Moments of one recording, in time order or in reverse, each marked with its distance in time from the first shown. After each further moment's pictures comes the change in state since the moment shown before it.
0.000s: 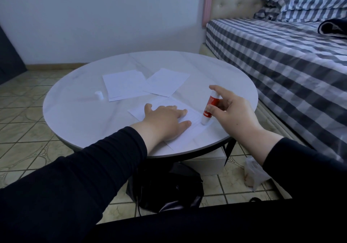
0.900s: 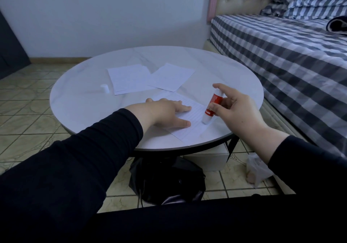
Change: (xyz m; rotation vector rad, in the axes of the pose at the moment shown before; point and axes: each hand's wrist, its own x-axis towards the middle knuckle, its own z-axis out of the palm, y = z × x) left_hand -0.007 -0.021 -0.022 -0.018 -0.187 0.085; right_hand -0.010 -0.006 0.006 0.013 -0.042 -0.003
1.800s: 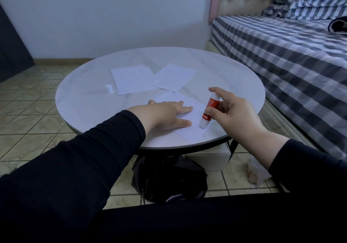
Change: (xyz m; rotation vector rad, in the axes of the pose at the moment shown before) left_hand 0.002 -0.006 0.007 0.026 -0.004 0.028; right_hand -0.016 -0.015 0.005 -0.054 -0.044 -0.035
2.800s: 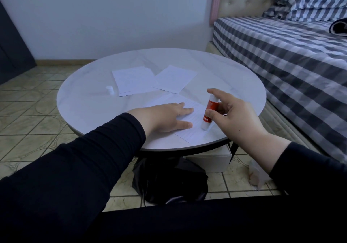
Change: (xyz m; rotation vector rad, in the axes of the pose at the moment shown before) left_hand 0.001 -0.006 0.006 -0.120 0.009 0.095; right_hand -0.002 -0.007 0.001 -0.025 0.013 -0.031
